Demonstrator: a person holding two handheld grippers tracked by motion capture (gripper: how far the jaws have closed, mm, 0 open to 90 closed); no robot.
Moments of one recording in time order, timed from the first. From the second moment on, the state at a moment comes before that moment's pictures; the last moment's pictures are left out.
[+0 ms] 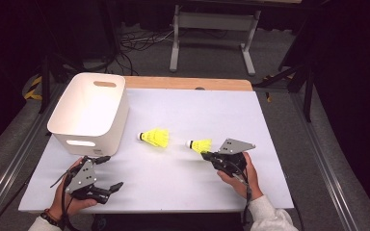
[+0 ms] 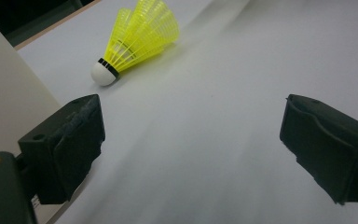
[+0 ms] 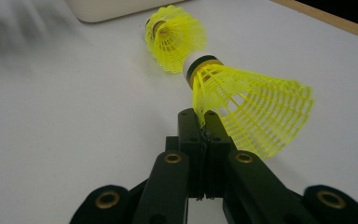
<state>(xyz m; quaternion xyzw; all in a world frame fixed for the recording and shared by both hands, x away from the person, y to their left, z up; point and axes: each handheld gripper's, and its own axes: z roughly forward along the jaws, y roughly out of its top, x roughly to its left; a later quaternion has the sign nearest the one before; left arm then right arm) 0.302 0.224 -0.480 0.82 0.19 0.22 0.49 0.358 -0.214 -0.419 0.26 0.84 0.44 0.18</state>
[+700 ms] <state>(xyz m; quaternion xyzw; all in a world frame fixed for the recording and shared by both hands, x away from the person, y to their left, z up) 0.303 0.225 -0.480 0.82 0.19 0.22 0.49 0.395 -0.157 -0.435 0.23 0.86 0.41 0.17</state>
